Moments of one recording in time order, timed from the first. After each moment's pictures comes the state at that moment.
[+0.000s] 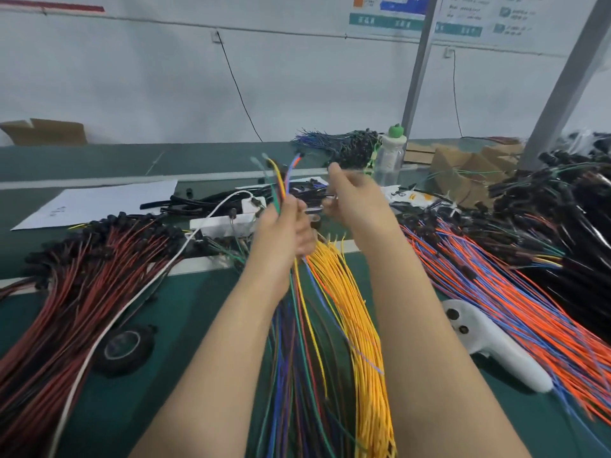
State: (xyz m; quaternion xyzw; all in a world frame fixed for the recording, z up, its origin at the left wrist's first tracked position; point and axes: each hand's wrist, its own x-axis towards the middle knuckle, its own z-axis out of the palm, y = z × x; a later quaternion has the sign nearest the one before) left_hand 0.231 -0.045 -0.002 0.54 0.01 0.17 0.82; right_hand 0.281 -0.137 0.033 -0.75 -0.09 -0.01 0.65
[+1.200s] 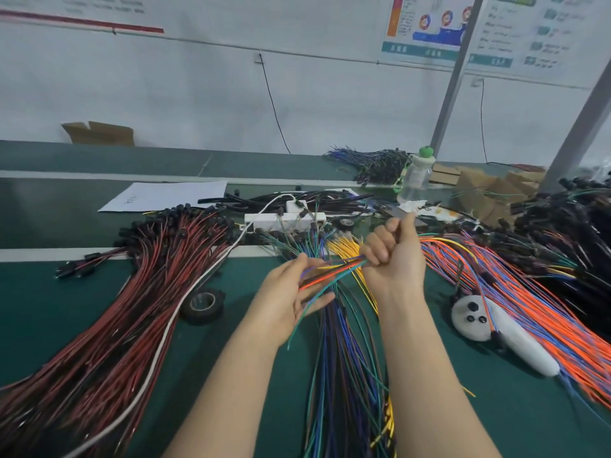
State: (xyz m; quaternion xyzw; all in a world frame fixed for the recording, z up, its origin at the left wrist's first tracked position) left_hand 0.126 -0.005 -0.036 0.47 0.12 0.02 0.87; right_hand 0.194 -0.123 -0.001 -0.27 -0.06 0.07 0.96
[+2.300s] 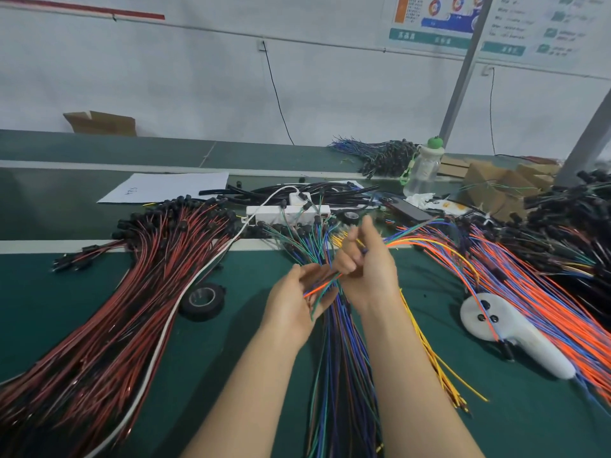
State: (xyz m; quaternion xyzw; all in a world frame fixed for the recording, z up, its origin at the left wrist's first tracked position) left_hand 0.147 -0.016 -0.064 0.34 0.18 0.07 0.92; right_hand 0.197 -0.094 -0.031 -0.35 -0.07 0.14 0.92
